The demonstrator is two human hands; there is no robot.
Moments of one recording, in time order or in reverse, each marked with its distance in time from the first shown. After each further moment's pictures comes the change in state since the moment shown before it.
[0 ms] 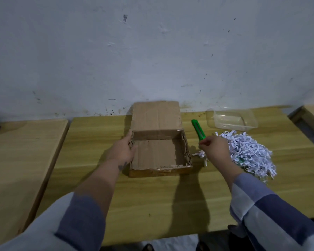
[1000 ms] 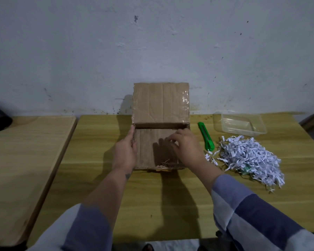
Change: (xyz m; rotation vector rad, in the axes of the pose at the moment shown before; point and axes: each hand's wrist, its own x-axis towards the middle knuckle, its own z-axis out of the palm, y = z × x) left_hand -0.029 0.017 0.005 -0.230 0.338 -0.034; right_hand -0.022 -0.066 0.044 -0.145 0.005 -0.809
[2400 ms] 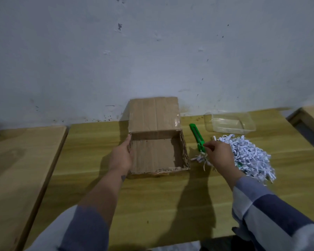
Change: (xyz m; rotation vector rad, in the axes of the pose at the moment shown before) left_hand 0.015 0.001 0.016 0.171 -0.149 -0.032; right_hand -0.051 0.102 -0.035 0.026 0.057 0.631
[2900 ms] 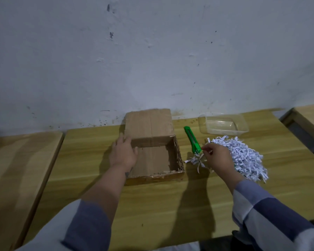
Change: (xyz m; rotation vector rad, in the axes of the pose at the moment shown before) left_hand 0.009 0.030 0.006 0.261 -0.001 0.091; right_hand -0.004 0.014 -0.015 0.054 -0.016 0.011
